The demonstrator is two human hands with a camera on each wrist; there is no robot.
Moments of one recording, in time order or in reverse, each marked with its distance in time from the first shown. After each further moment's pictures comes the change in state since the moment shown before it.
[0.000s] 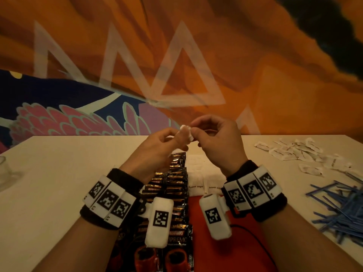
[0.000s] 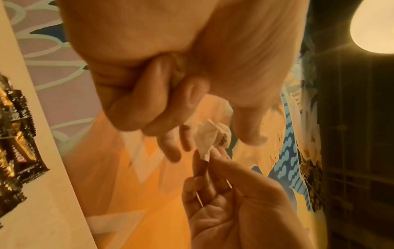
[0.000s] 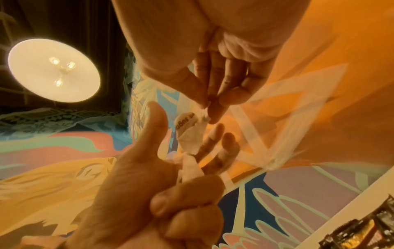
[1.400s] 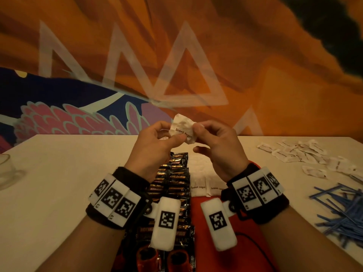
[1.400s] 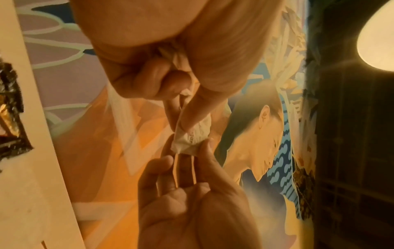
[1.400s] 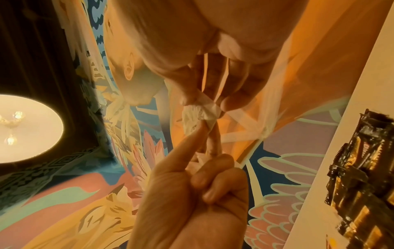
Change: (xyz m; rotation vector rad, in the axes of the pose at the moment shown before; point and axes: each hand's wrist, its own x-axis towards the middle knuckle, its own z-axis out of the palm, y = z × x) left_hand 0.009 -0.008 -0.001 -0.049 0.289 0.110; right_hand -0.006 0.003 0.004 0.391 -0.092 0.253
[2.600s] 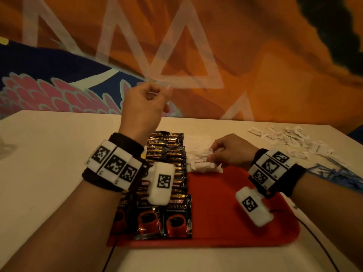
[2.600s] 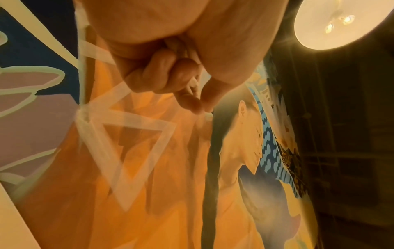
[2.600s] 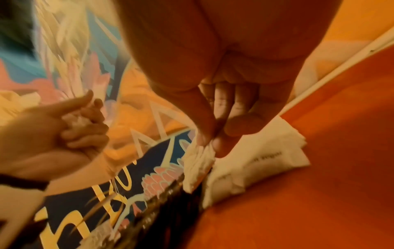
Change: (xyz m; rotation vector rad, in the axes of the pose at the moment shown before) left_hand -0.005 0.024 -0.009 0.191 0.185 0.267; right_hand -0.012 0.023 -0.063 -0.920 -0.243 0.421
